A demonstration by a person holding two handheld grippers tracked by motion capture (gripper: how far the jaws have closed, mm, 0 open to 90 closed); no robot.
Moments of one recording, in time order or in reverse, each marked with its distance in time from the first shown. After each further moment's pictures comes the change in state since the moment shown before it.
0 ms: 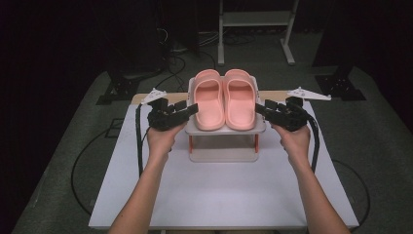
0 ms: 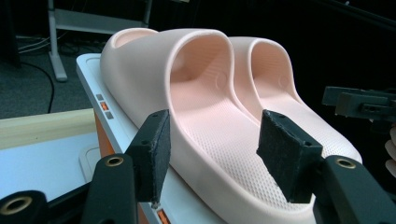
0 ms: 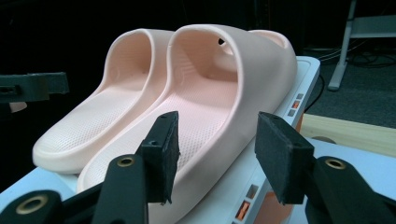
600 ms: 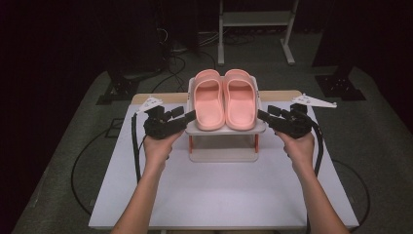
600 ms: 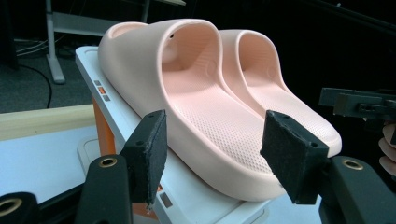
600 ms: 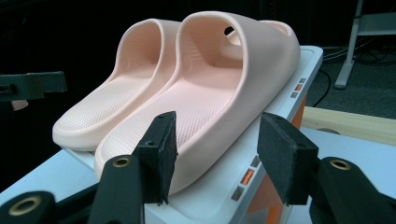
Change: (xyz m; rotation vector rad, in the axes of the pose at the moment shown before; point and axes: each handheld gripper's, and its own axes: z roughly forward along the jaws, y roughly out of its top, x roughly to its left) left arm -0.006 -0.012 -0.017 -0.011 -0.010 0.012; right arm 0.000 -0.013 -0.015 -0.002 0.025 0.002
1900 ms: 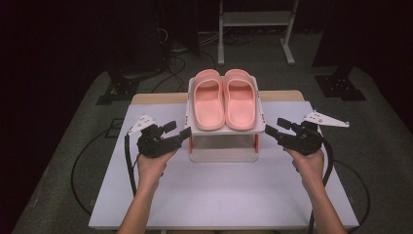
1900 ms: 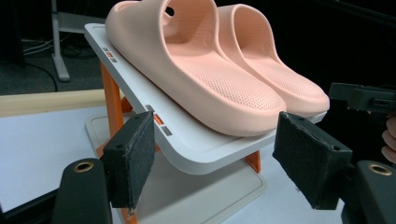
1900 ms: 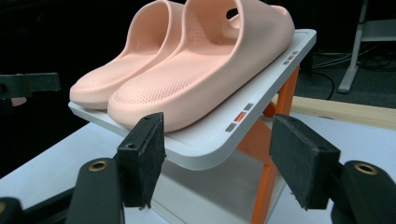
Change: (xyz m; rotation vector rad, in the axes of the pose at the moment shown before) left arm -0.004 -0.035 -0.031 -0.017 0.009 0.009; right arm -0.007 -0.036 -0.030 -0.030 0.024 -0.022
